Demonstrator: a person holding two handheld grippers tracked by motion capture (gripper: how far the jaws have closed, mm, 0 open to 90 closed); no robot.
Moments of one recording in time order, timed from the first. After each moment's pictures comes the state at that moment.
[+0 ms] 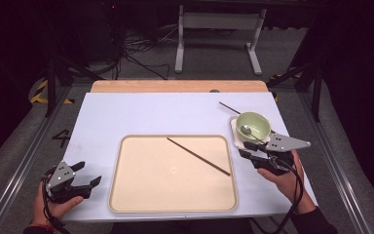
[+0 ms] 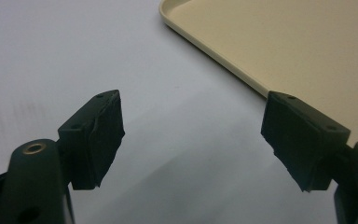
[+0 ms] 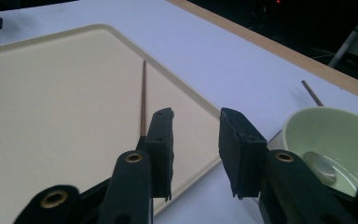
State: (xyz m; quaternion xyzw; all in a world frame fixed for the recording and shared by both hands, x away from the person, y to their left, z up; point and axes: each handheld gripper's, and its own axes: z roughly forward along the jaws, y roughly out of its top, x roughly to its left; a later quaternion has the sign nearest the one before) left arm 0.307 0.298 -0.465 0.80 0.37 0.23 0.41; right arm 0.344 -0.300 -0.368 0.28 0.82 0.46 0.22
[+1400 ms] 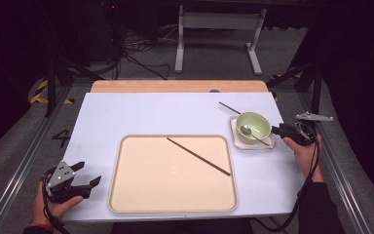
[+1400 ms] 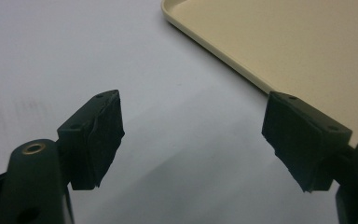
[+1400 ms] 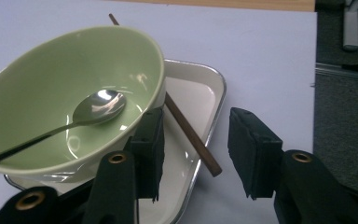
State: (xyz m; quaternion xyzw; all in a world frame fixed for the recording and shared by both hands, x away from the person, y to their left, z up) left arm 0.308 0.300 -0.465 0.80 0.37 0.24 0.41; right arm 0.449 -0.424 -0.418 0.51 0.73 0.41 0.21
